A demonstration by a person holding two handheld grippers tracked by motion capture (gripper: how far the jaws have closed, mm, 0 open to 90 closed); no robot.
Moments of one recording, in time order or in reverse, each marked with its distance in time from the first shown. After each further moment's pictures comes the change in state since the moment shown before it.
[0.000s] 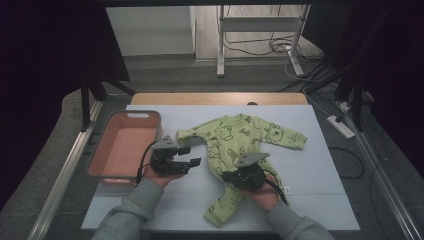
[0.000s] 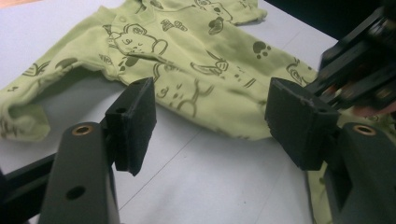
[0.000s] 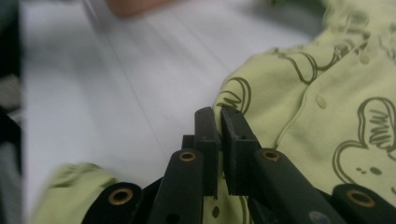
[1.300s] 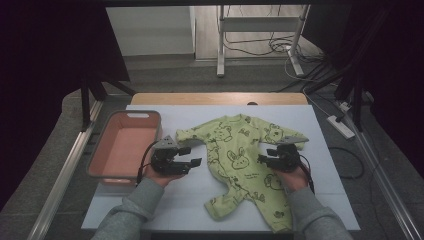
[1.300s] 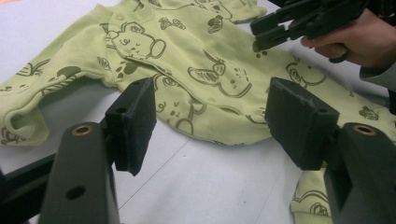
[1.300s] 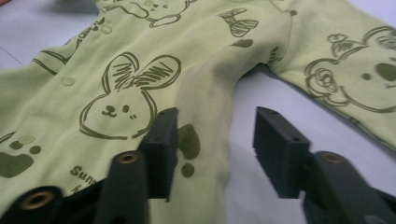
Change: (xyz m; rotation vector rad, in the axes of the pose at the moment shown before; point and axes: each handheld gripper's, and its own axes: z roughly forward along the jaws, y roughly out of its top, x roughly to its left) left arm 0.000 0.000 0.002 0.009 -0.005 0.003; right arm -0.109 -0.045 -0.049 0.010 -0.342 0.270
